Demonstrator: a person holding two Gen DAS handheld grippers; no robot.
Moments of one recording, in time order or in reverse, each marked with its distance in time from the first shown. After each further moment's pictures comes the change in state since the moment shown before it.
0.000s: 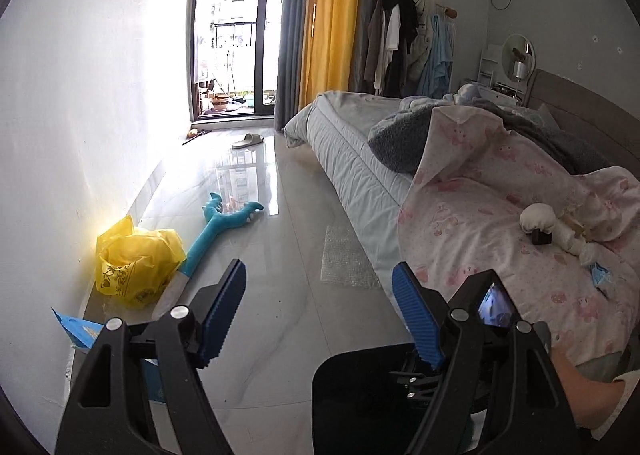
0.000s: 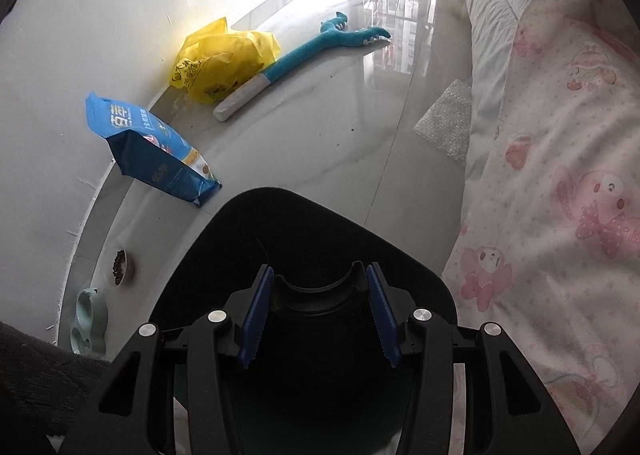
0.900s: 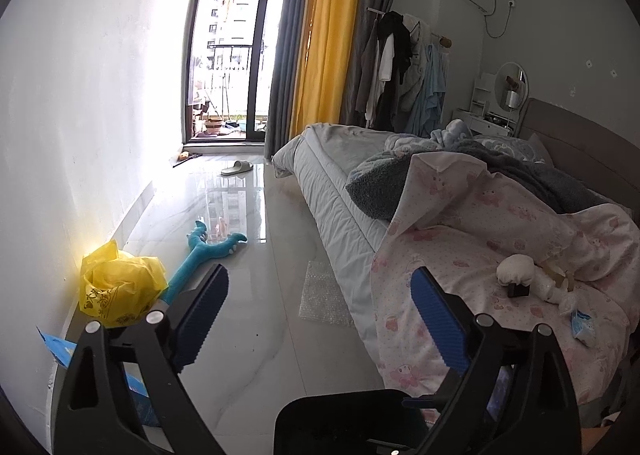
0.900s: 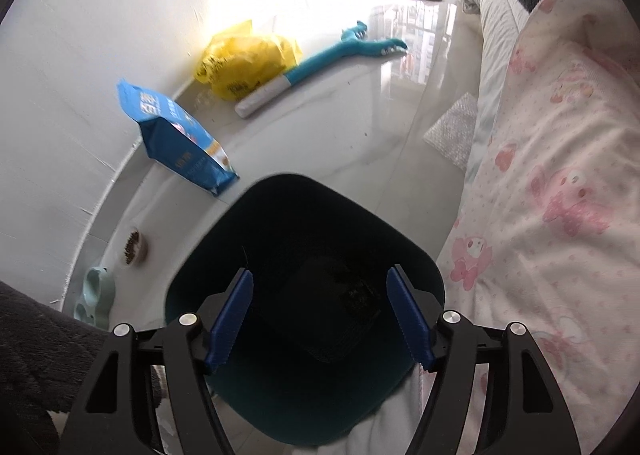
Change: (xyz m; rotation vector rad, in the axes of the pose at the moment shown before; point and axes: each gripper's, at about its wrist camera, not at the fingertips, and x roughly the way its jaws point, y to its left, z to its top) left arm -0.001 -0.030 0.034 -0.032 -0.099 -0.029; right arm -0.060 0.007 -0.016 -0.085 -0.065 0.054
